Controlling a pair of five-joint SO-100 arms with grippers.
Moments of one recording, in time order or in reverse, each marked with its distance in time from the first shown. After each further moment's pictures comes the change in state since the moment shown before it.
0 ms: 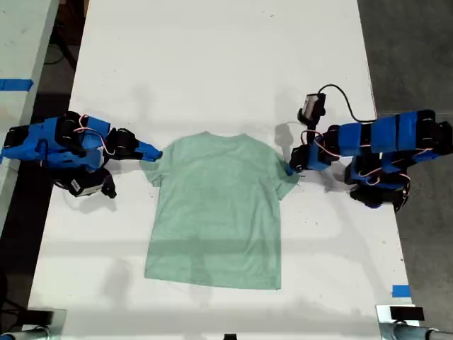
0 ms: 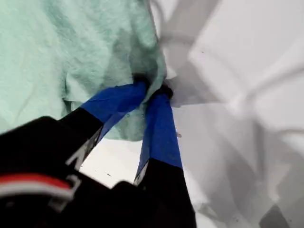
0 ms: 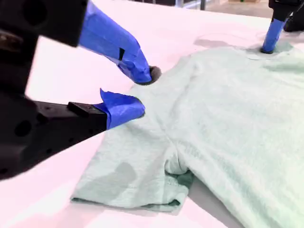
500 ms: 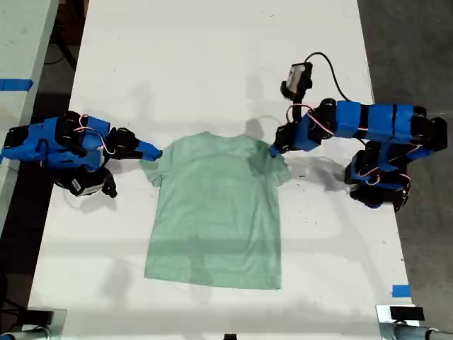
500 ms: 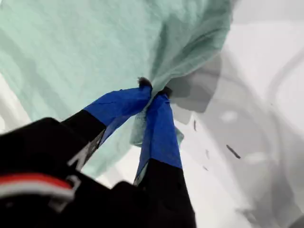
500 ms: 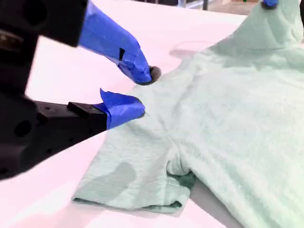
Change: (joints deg) arm 0 -0.6 0.0 0.0 0.0 0.0; arm 1 0.6 -11.5 -41.9 23.1 -7.6
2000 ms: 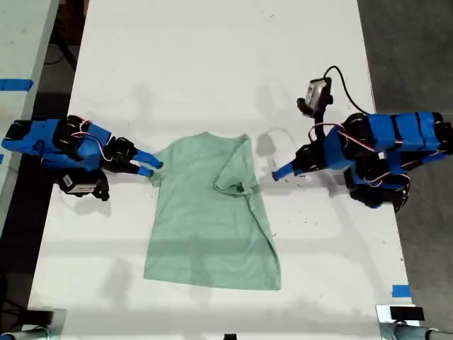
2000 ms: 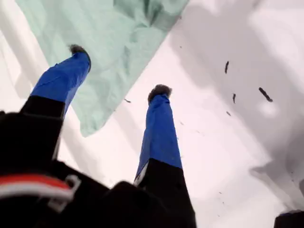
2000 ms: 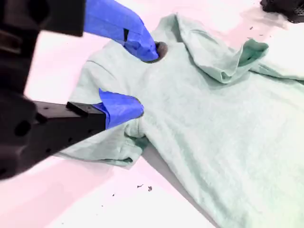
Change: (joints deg) arm 0 10.8 -0.8 0.0 0.1 -18.9; arm 1 -15.3 28.7 19.3 7.4 10.5
